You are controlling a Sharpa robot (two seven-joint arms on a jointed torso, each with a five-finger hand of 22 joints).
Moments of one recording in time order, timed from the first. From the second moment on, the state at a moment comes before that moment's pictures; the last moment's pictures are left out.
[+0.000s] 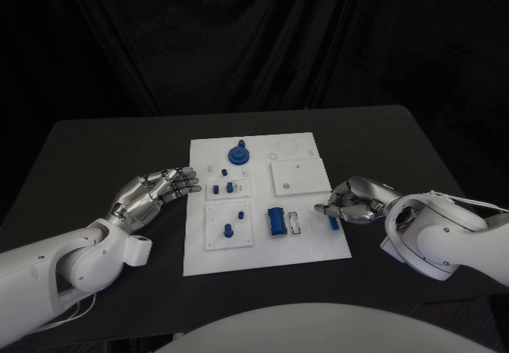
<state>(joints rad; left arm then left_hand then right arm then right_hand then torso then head) 1.06 -0.95 -0.21 1.52 -0.04 0.09 0.67 1.44 0.15 0.15 0.28 0.59 0.73 0.19 0.09 0.15 0.41 0.27 0.49 0.06 0.33 0.27 0.48 0.06 0.09 0.34 0.29 0.30 0.50 1.13 -1.30 -0.25 2.03 -1.29 -0.53 -0.46 1.08 -0.02 -0.01 0.29 0.43 0.90 0.02 0.57 0.84 1.47 -0.05 1.57 1.31 1.47 -0.10 1.55 1.31 0.02 1.47 0.01 1.45 1.31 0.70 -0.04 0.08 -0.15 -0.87</state>
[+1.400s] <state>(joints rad) 1.06 -0.94 -0.21 1.51 -0.04 0.09 0.66 1.44 0.15 0.15 0.28 0.59 0.73 0.19 0.09 0.15 0.41 0.27 0.49 0.06 0.33 0.27 0.48 0.06 0.09 0.34 0.29 0.30 0.50 1.13 -1.24 -0.25 1.96 -1.53 -0.36 -0.62 1.15 -0.03 -0.03 0.29 0.52 0.90 0.02 0.54 0.80 1.47 -0.05 1.57 1.31 1.47 -0.10 1.55 1.31 0.02 1.47 0.01 1.46 1.31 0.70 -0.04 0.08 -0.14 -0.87</state>
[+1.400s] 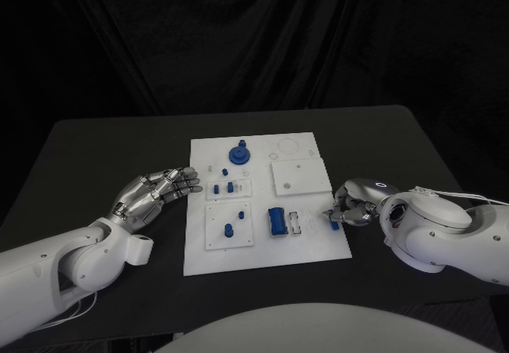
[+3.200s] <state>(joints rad) 1.06 -0.94 -0.21 1.50 -0.04 0.10 0.64 1.45 0.15 0.16 0.28 0.60 0.73 0.19 0.10 0.15 0.41 0.27 0.49 0.06 0.33 0.27 0.48 0.06 0.09 0.34 0.29 0.30 0.50 1.11 -1.19 -0.24 1.98 -1.10 -0.54 -0.45 1.36 -0.04 0.05 0.24 0.76 0.93 0.03 0.49 0.73 1.47 -0.05 1.57 1.31 1.47 -0.10 1.55 1.31 0.02 1.47 0.01 1.46 1.31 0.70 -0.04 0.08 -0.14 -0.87</state>
